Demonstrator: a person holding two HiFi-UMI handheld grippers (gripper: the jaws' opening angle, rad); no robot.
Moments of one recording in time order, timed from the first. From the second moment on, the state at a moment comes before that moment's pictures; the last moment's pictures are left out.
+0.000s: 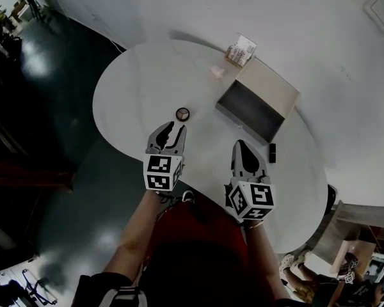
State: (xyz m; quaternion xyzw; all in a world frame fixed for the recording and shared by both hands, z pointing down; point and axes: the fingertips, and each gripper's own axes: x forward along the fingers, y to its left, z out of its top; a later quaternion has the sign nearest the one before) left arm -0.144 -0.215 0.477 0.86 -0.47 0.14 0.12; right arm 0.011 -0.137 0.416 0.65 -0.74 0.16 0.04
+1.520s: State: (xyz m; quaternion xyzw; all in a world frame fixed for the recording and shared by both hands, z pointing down) left arm -0.125 -0.275 0.570 0.82 -0.44 0.35 0.13; right arm 0.026 -0.182 0.462 0.64 -0.73 0.22 0.07
